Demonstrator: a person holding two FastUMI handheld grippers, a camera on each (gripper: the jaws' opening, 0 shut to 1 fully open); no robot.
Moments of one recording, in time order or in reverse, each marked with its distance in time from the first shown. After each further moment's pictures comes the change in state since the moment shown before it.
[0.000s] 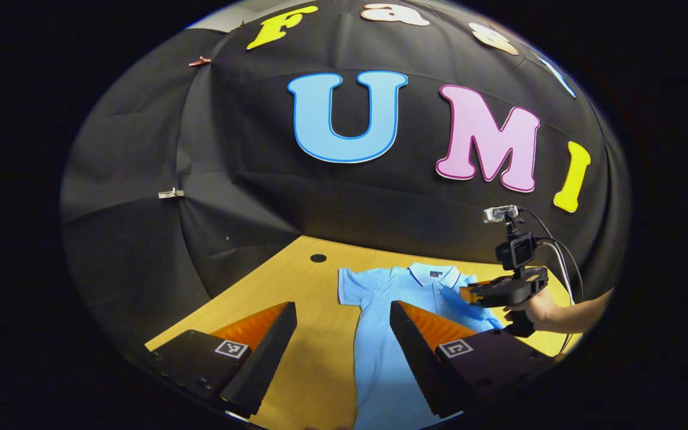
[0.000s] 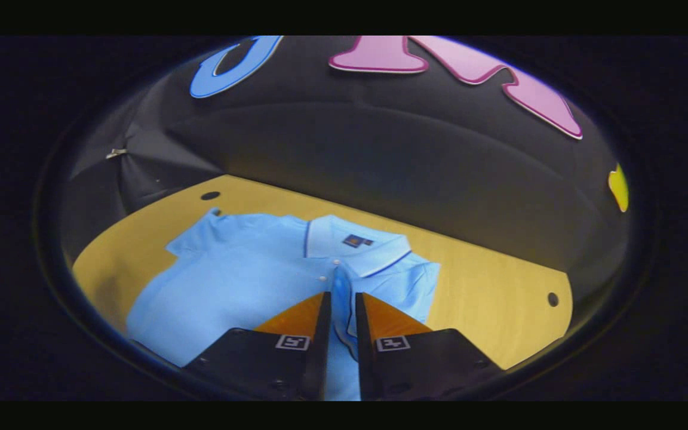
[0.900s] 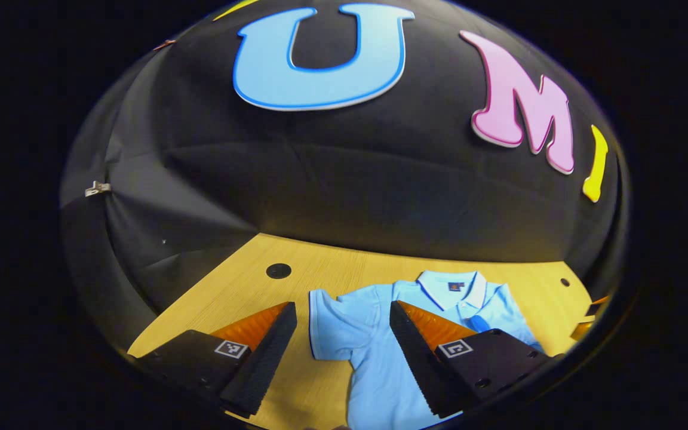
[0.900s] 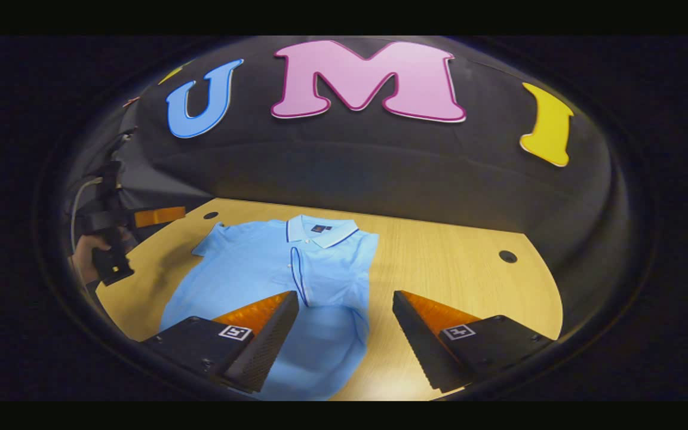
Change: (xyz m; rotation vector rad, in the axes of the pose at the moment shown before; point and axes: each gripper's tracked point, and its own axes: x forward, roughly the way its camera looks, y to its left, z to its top) left arm 0.263 -0.026 -0.015 0.064 0.099 -0.102; right arm -0.173 -0.071 -0.044 0.174 -0.032 -0.153
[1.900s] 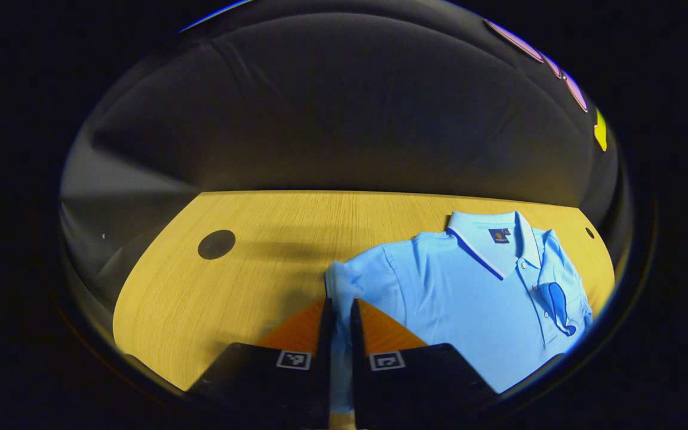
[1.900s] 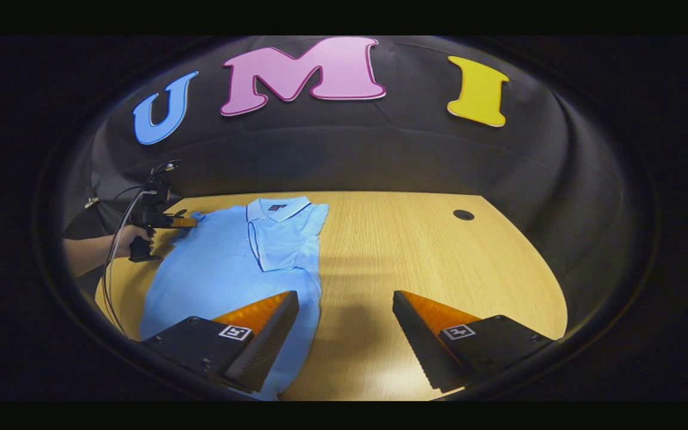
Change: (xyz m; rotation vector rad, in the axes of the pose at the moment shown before) left arm 0.129 -0.012 -0.074 0.114 0.228 -0.090; right arm -0.026 -0.054 -0.065 0.130 0.046 -0.115
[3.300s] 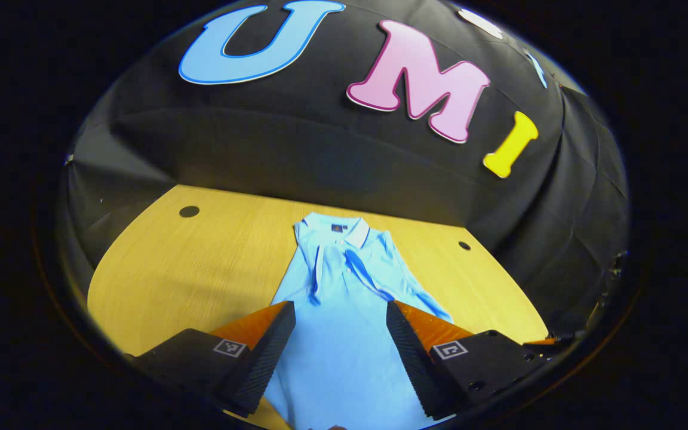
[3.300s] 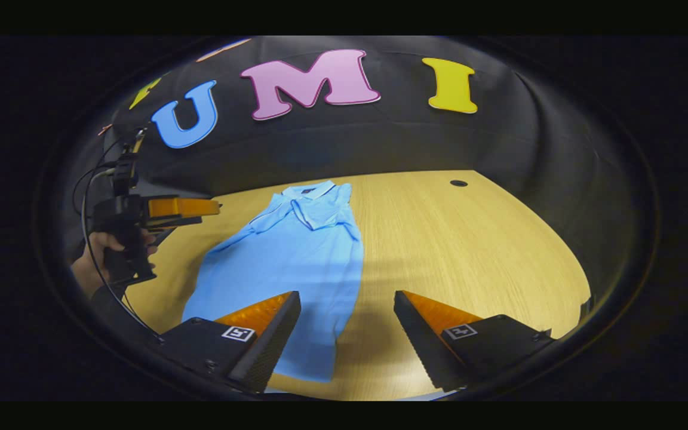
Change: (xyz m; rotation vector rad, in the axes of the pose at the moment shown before) left arm -0.304 -0.134 -0.073 -0.081 -0.073 -0.315; right arm -0.131 0.061 -0.091 0.087 0.023 0.066
